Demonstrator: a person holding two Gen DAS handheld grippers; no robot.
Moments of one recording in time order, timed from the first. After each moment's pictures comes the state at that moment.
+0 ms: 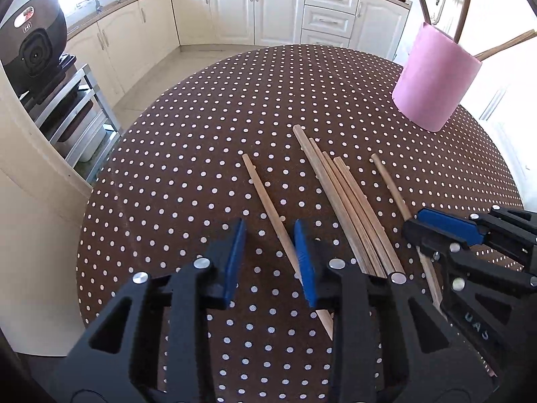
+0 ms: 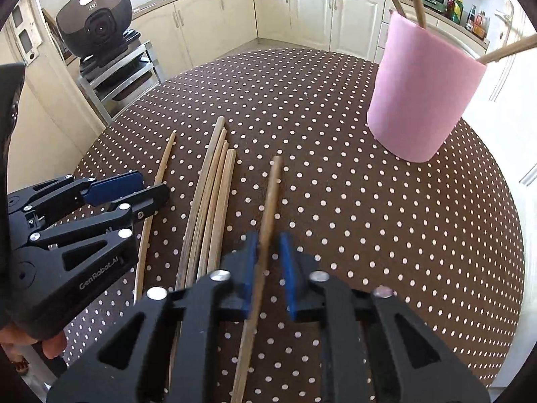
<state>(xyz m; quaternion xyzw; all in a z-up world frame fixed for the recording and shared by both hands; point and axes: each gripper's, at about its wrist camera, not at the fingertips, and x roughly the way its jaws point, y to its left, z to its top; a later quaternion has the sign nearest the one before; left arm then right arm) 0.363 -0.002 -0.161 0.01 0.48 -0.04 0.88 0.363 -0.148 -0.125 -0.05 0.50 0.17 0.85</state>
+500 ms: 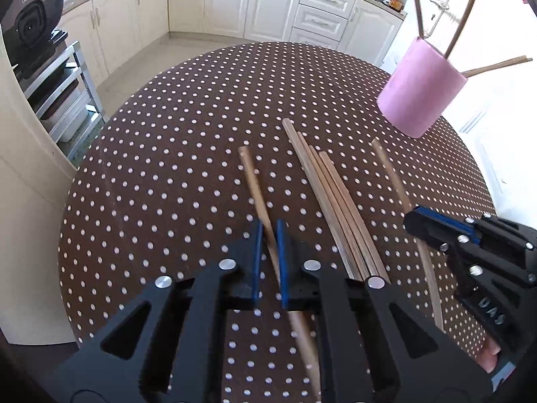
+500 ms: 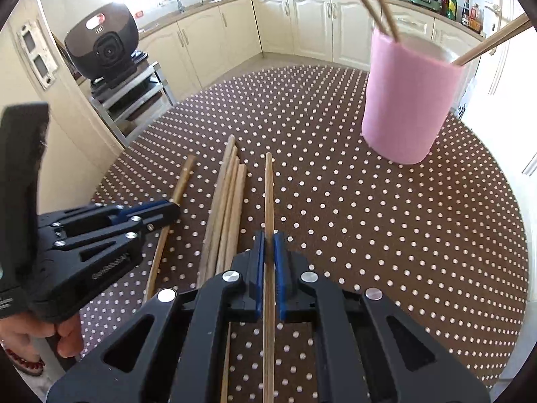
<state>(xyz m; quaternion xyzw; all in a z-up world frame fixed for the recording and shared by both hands) 0.355 0.017 -0.156 -0.05 0.49 -0.08 0.86 0.344 -0.170 -0.103 0.00 0.48 0.19 0.86</state>
